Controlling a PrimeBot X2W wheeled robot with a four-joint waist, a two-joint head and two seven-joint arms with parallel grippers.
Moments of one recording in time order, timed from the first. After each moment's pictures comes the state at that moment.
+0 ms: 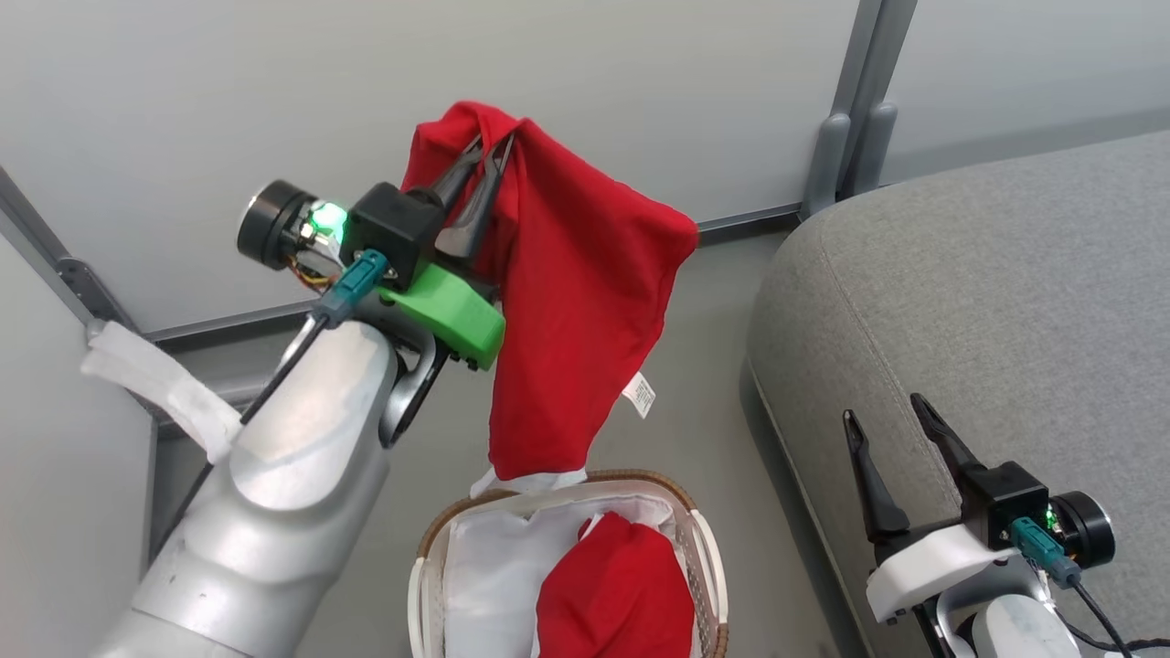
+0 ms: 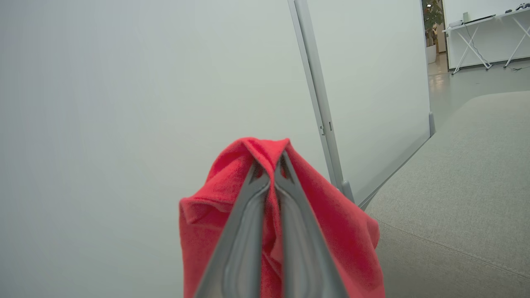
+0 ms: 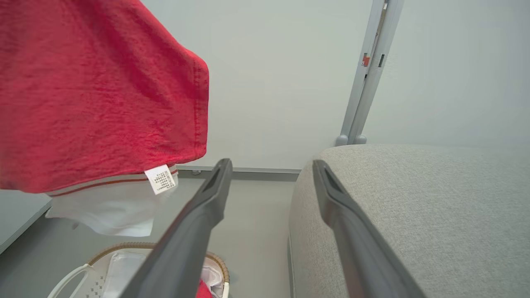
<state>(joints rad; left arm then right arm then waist) -0.75 0.15 -0.57 0.51 -0.28 -0.13 -0.26 -0.09 -0.05 0.03 0.23 0.03 0.13 -0.26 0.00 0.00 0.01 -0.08</state>
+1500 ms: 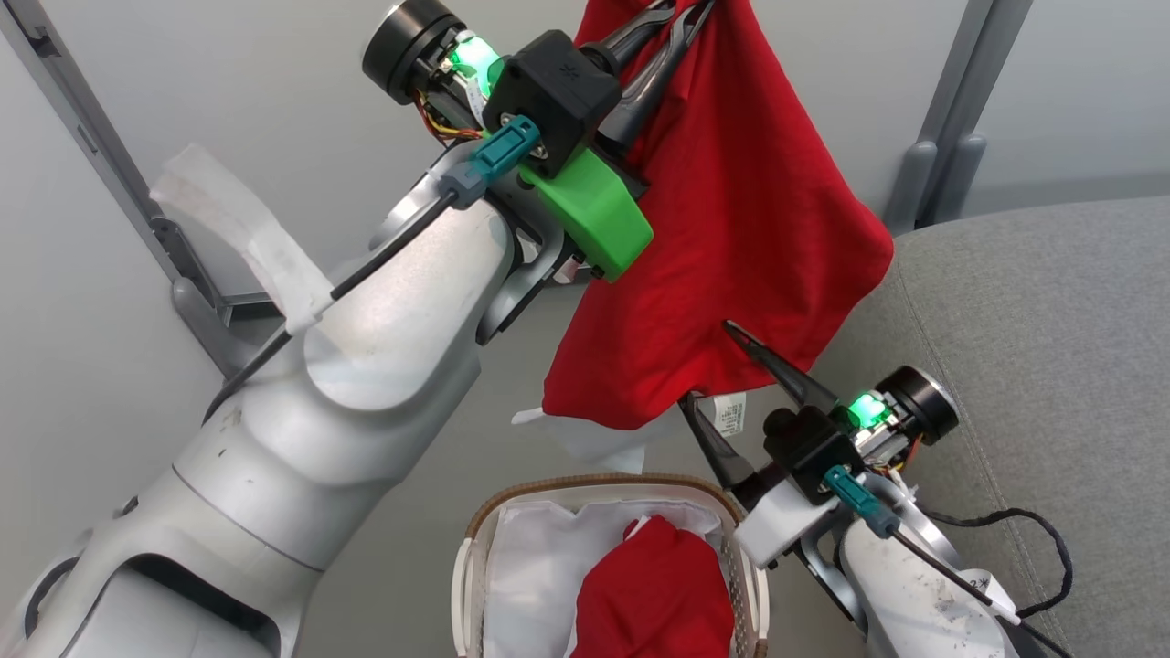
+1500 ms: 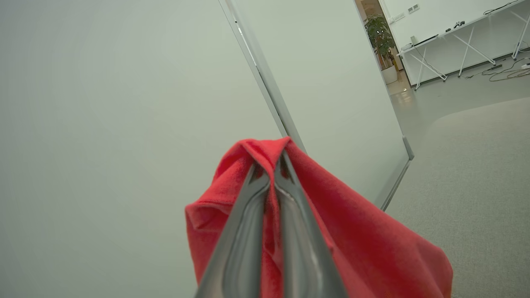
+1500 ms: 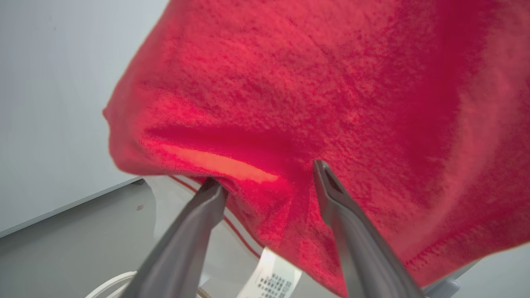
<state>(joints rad) -1.06 0.10 -0.82 0.46 -0.43 -0.13 -0.19 -0.32 -0.05 0.36 0.28 -0.15 0.13 -0.26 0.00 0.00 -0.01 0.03</state>
